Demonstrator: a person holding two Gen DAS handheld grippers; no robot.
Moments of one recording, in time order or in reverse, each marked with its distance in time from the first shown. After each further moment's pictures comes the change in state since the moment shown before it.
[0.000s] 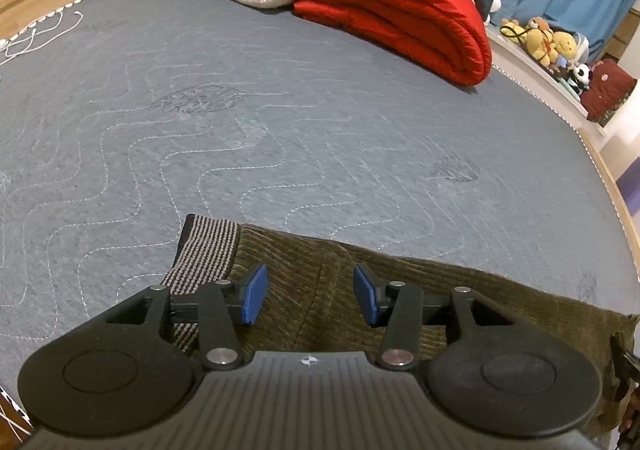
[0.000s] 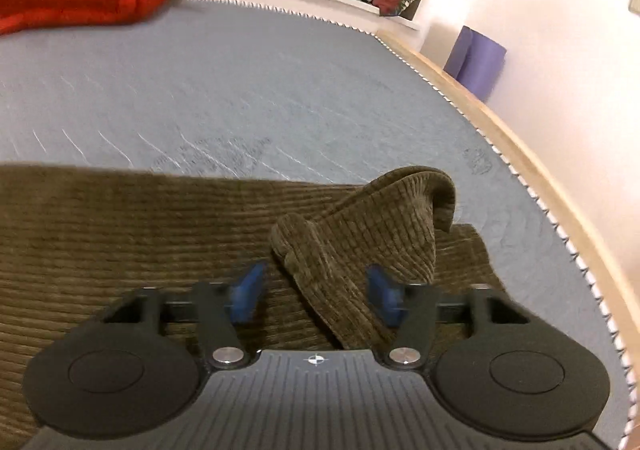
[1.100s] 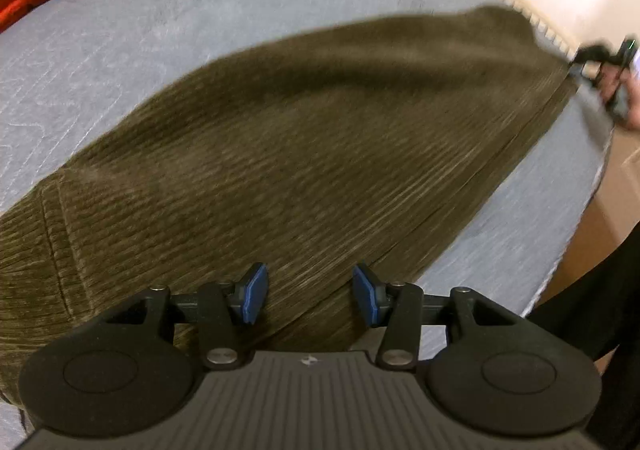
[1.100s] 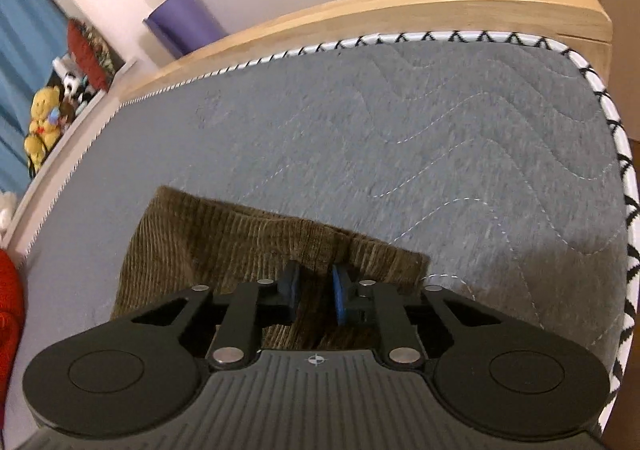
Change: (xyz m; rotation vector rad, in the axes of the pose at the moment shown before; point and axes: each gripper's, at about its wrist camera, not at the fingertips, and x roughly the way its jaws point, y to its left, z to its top) left arm 0.041 -0.104 -0.116 0.845 0.325 -0.344; right arm -0.016 -0.210 -0.113 1.153 0.060 -0.079
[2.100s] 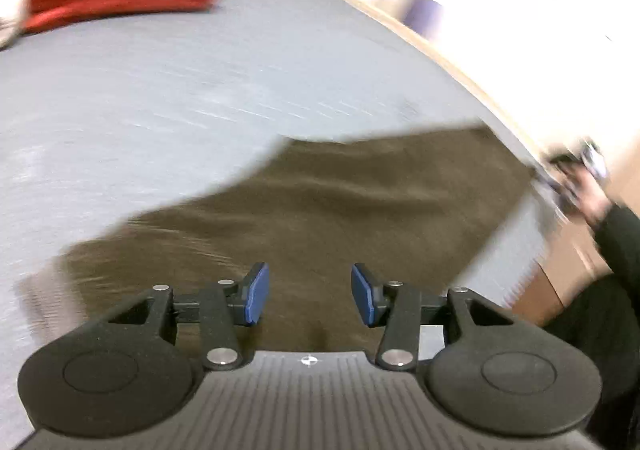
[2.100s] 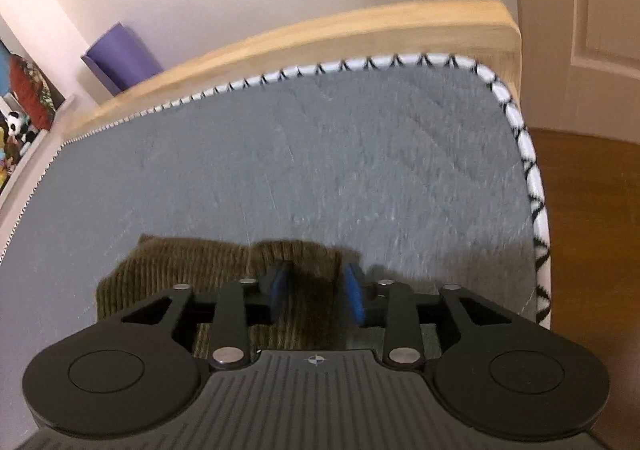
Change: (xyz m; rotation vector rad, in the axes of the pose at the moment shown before) left arm -0.100 0.082 -0.038 -0.202 -0.261 -0.098; right arm -0.036 -0.010 -0.002 0.081 -0.084 -0.191
